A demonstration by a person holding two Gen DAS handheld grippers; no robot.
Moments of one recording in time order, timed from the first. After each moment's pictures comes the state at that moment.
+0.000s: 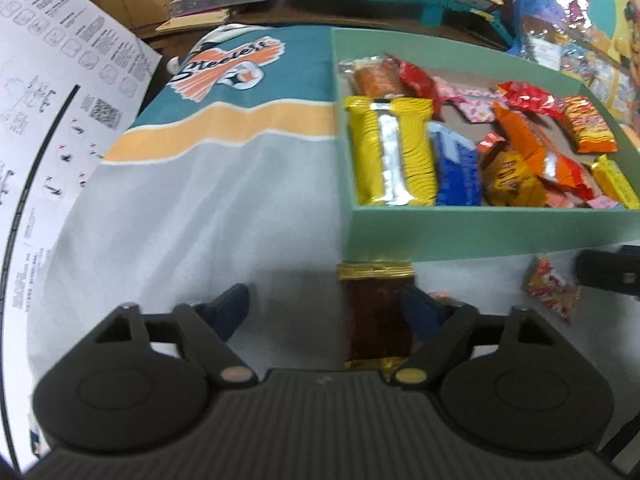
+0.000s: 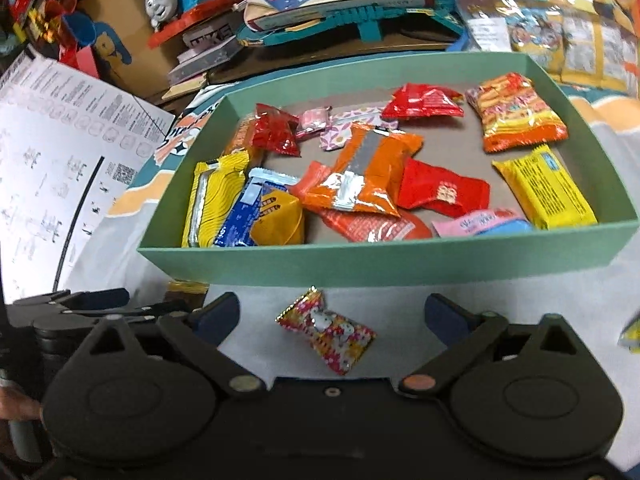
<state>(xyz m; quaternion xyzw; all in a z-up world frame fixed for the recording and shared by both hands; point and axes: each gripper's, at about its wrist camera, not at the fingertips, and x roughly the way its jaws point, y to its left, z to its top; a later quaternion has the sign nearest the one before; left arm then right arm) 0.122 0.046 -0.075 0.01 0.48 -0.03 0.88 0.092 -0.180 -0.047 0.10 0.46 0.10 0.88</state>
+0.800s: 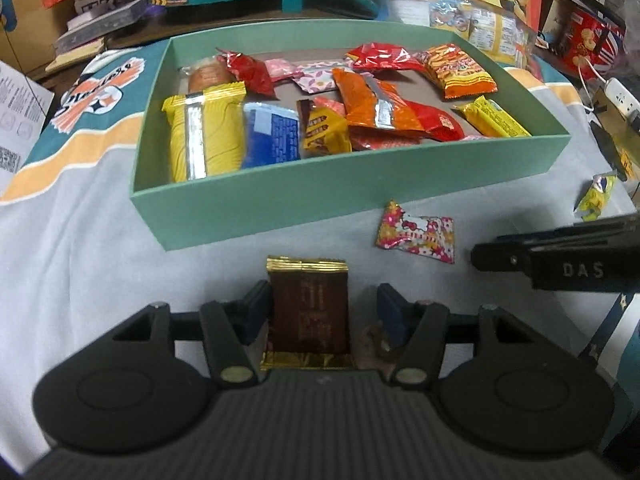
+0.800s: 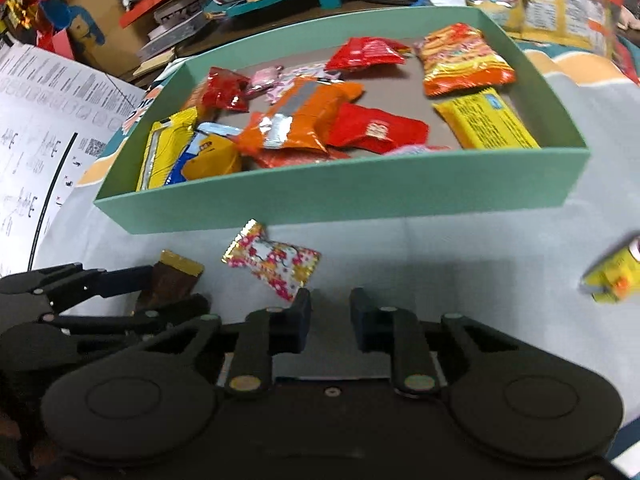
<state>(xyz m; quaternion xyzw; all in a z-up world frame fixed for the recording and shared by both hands) 0.092 -0.031 -0.078 0.04 0.48 -0.16 0.86 0.065 -0.220 -0.071 0.10 0.49 0.07 0.86</state>
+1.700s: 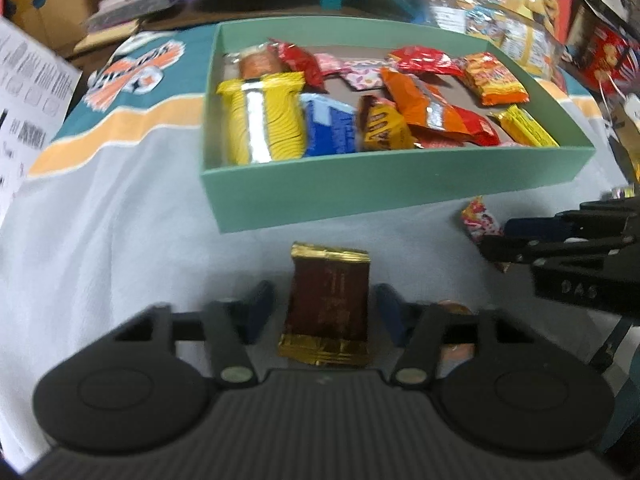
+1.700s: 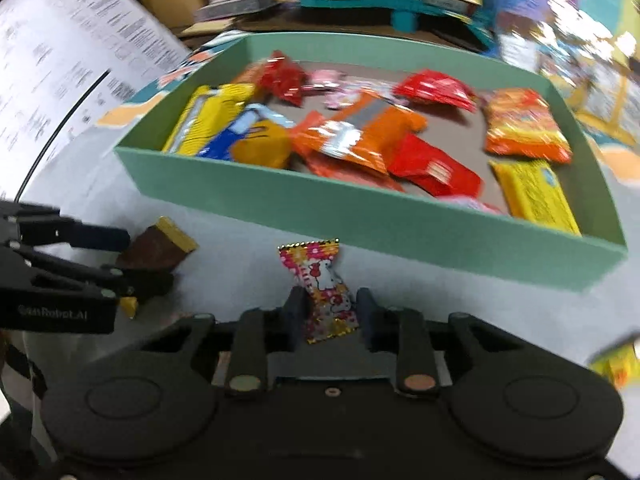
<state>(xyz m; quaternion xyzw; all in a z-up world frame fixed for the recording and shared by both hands) 0.092 -0.002 -0.077 0.04 0.48 -0.13 0.87 0.076 -0.186 -0.074 -0.01 0.47 0.10 0.88</state>
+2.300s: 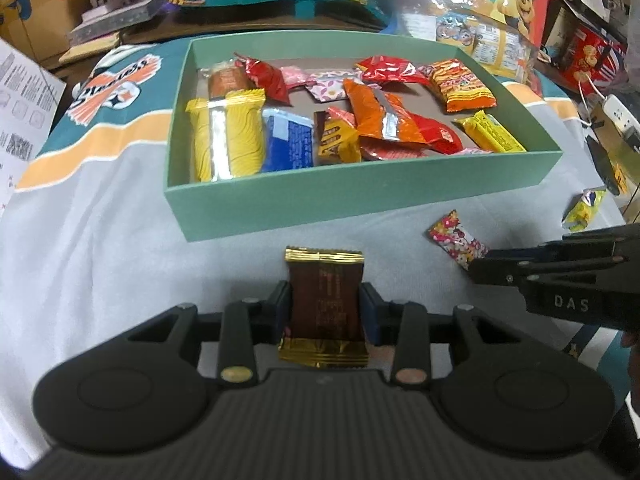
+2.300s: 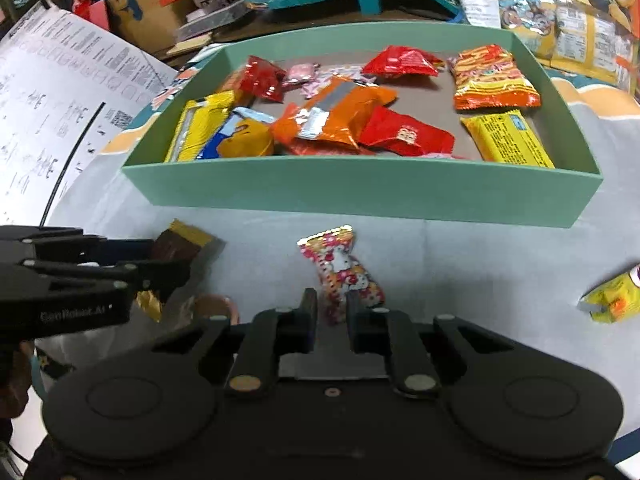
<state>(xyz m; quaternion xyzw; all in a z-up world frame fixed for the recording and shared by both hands) 0.081 -0.014 -0.059 0.02 0.48 -0.15 0.86 0.049 -0.212 -0.060 0.05 0.48 0.11 0.87</state>
